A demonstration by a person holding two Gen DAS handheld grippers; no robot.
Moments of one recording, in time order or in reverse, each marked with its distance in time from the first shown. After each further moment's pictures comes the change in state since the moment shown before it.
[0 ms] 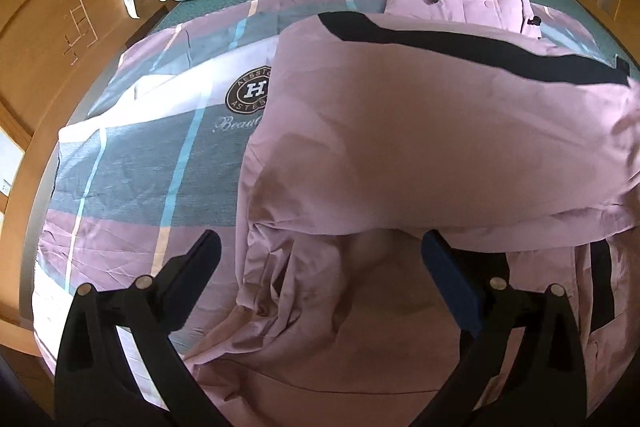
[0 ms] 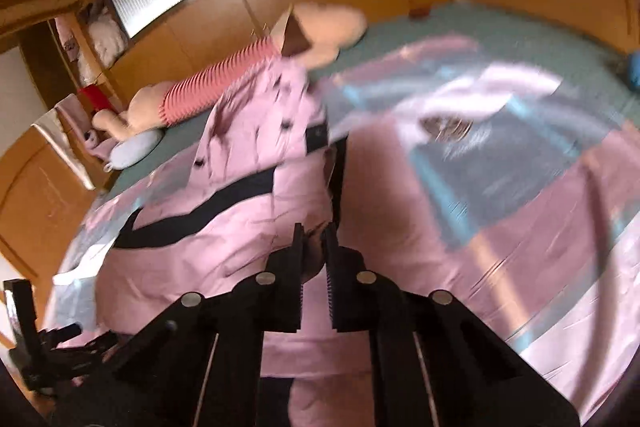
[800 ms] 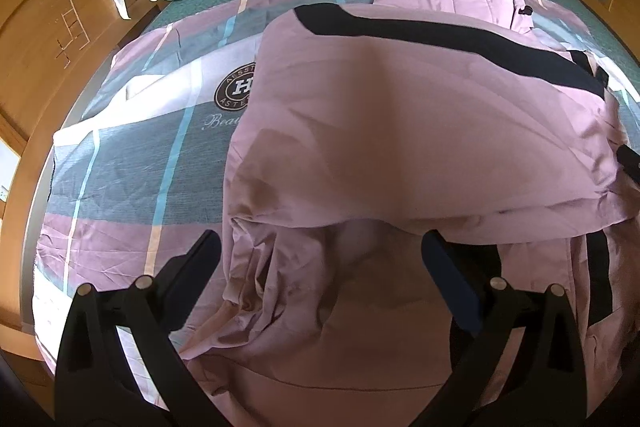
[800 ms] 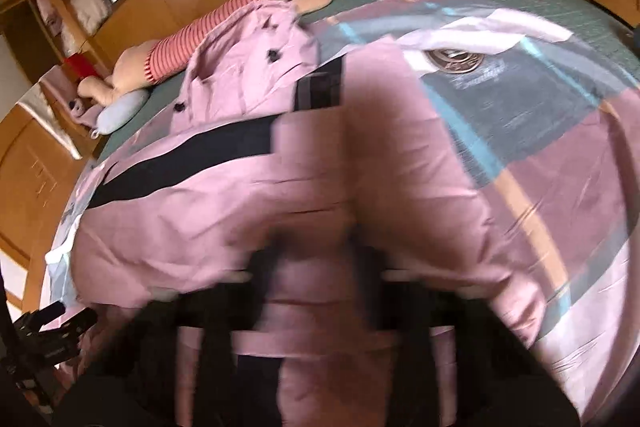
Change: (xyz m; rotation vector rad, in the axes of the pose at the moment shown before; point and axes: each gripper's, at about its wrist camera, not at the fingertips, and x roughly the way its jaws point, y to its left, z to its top) left arm 0.001 -0.008 -0.002 0.022 0.015 -0.009; right arm 0.044 -0.005 -0.035 0.039 0.197 0.021
